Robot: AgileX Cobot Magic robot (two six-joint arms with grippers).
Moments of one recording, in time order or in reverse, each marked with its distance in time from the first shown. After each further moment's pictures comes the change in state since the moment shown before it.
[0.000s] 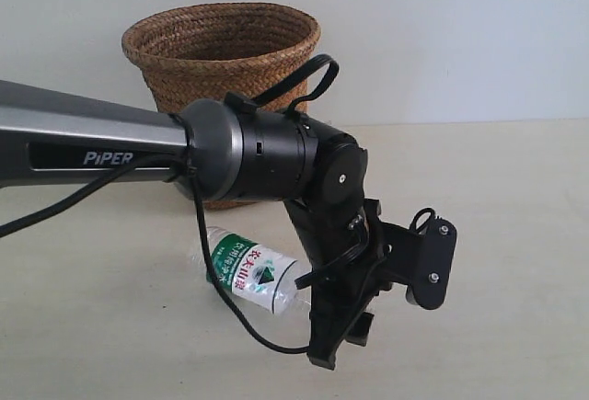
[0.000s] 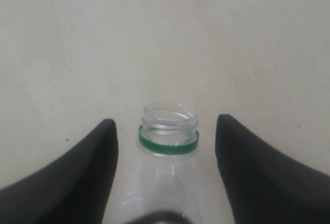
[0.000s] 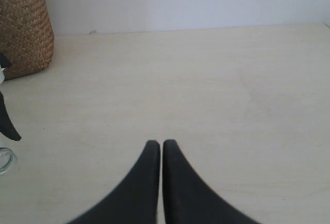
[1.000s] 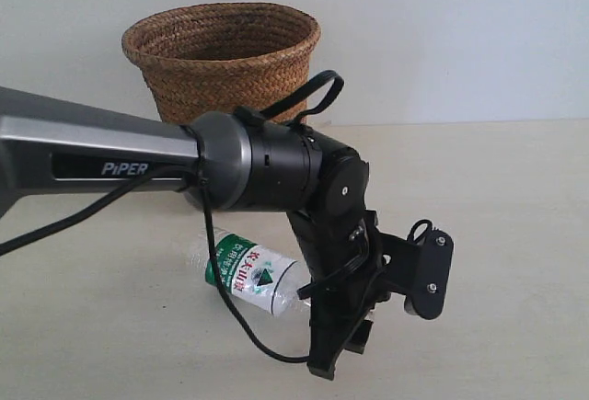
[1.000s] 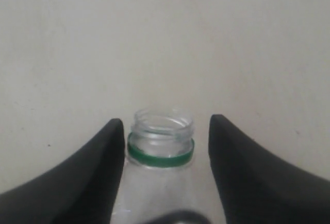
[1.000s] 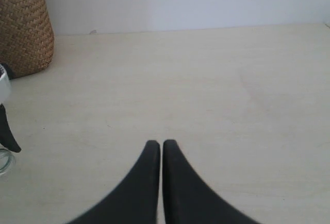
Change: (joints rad) left arm 0.000 0.029 0.000 0.000 -0.002 -0.018; right arm 0.000 0.000 0.000 0.000 0.000 0.000
